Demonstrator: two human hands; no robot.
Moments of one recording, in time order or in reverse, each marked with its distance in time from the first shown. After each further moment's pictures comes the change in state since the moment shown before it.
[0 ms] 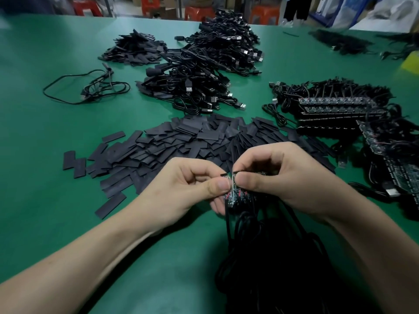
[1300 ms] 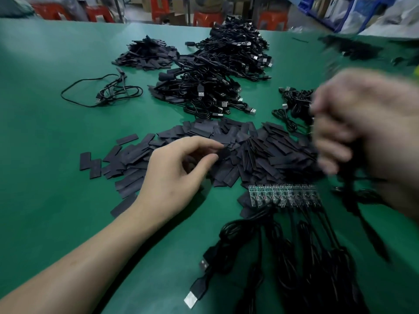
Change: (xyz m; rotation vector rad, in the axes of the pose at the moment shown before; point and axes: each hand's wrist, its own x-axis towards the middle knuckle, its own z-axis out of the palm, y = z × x) left_hand 0.006 -0.002 -0.024 0.823 0.480 0.231; right_hand -0.006 -0.052 -0.026 0.159 0.381 -0.045
